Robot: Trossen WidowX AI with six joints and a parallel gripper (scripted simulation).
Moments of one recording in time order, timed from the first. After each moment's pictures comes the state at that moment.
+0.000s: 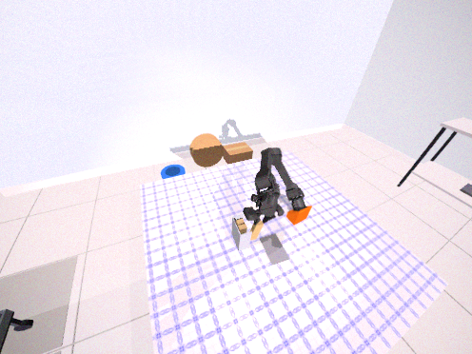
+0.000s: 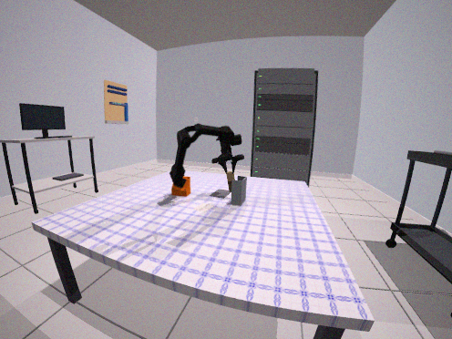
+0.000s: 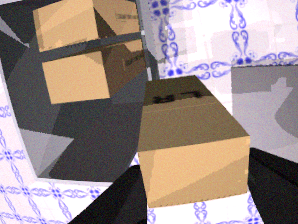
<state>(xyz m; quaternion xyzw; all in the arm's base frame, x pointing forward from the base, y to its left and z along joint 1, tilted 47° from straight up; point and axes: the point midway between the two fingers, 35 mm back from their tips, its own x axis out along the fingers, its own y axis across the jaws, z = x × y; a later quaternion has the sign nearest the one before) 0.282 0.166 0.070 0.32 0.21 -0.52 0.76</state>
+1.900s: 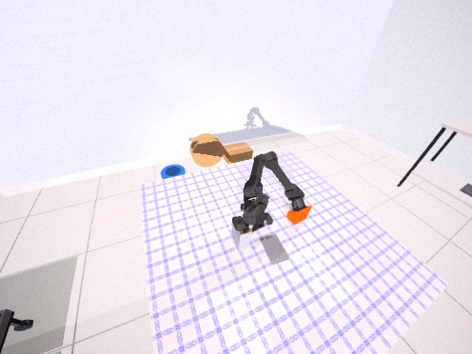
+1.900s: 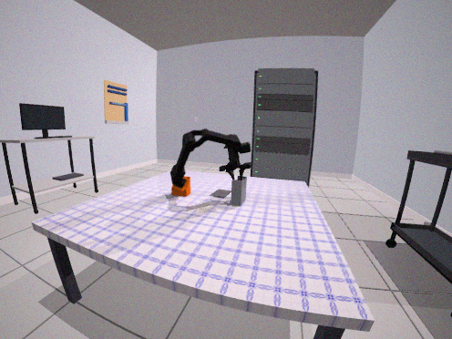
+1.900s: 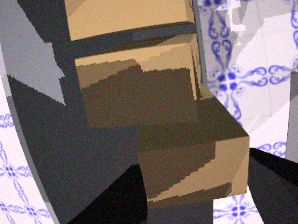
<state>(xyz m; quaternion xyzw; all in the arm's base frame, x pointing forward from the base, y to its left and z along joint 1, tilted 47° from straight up) 0.338 0.142 0.047 0.32 0.21 -0.52 0.76</state>
